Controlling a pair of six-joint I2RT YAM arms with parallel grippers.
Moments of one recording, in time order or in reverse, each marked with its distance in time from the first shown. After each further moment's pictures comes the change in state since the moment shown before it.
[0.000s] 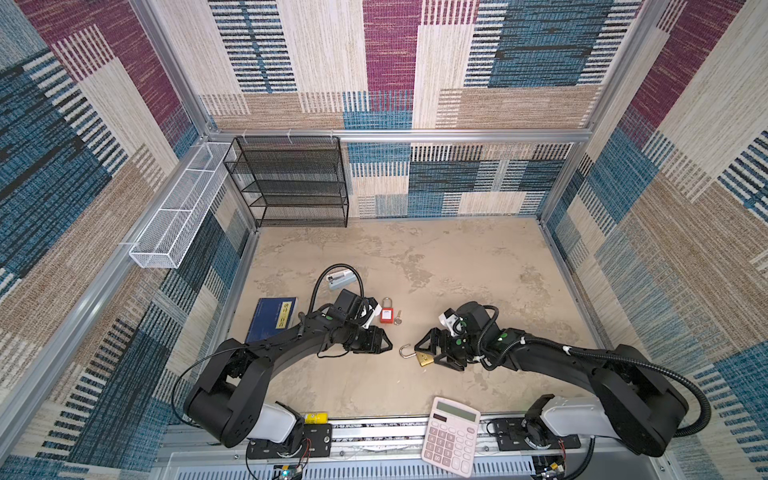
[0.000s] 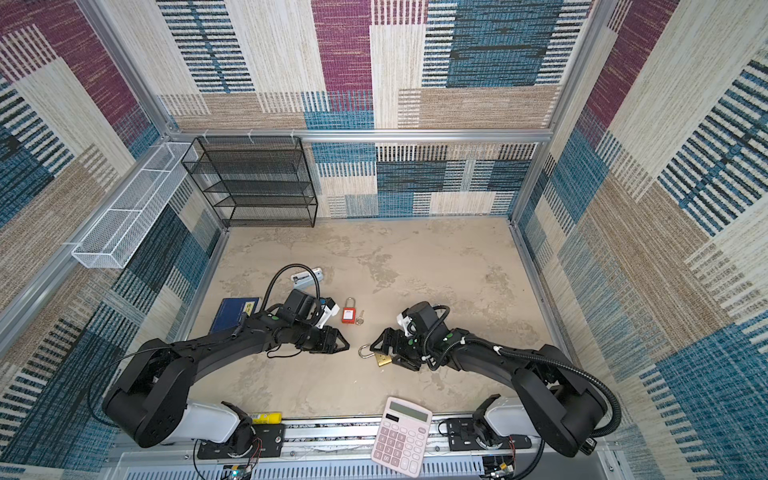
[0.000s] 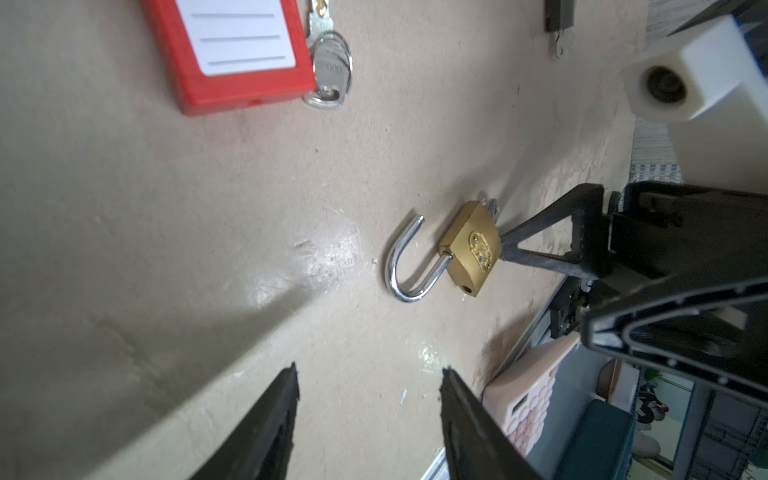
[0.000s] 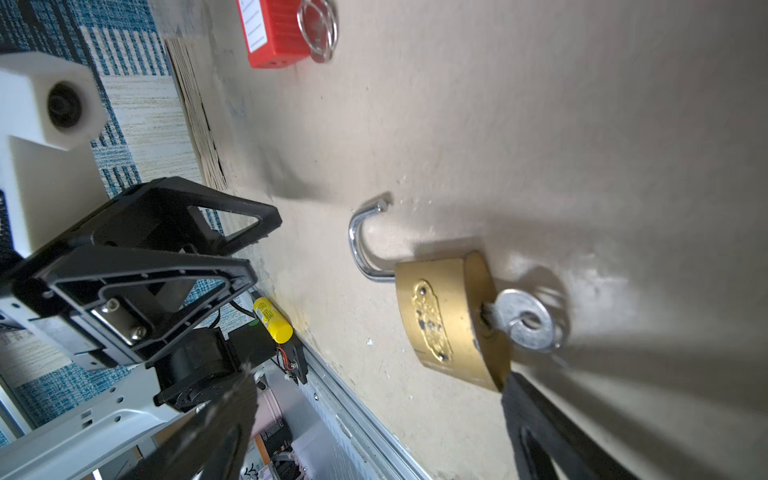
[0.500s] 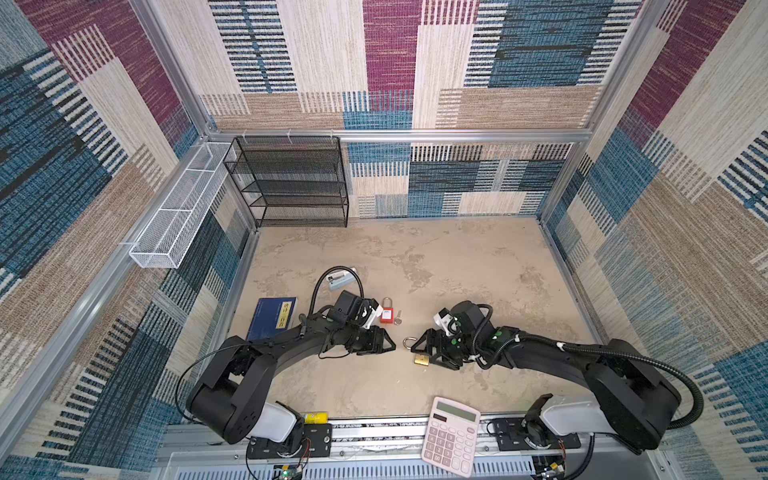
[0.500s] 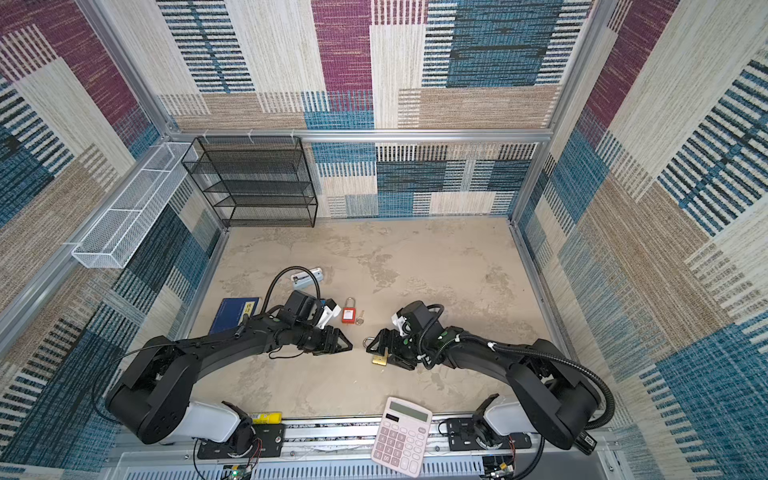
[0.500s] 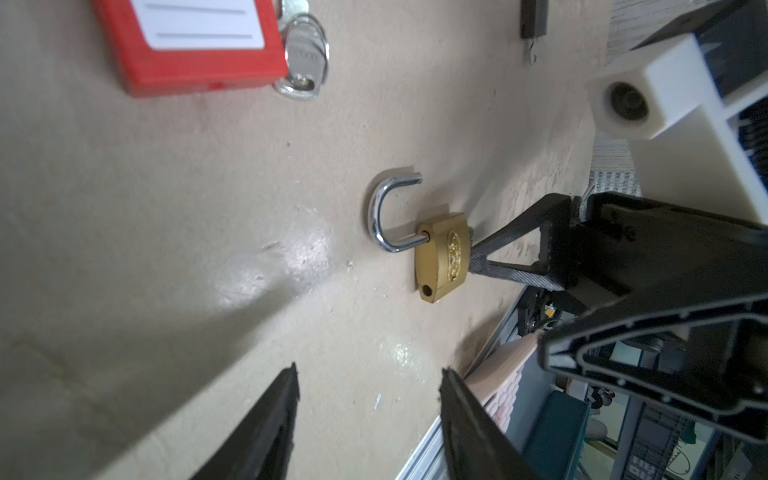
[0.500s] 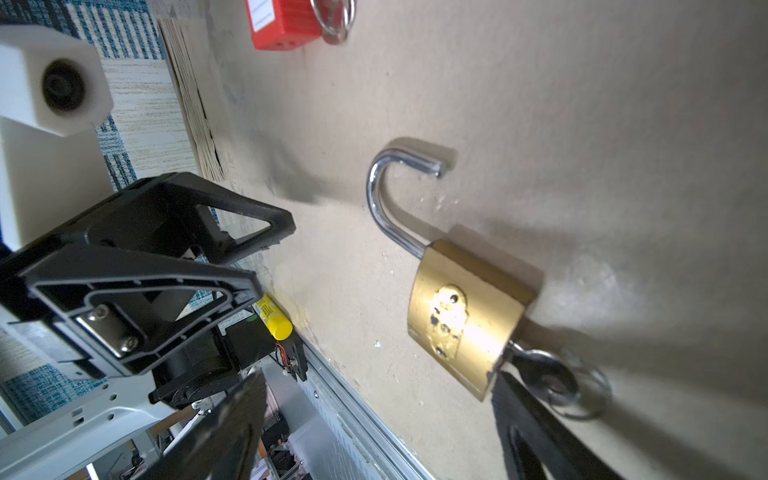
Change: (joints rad) left arm 0.000 0.014 -0.010 0.061 0.067 -0.056; right arm 0.028 0.000 0.040 -0.032 0.035 -0.012
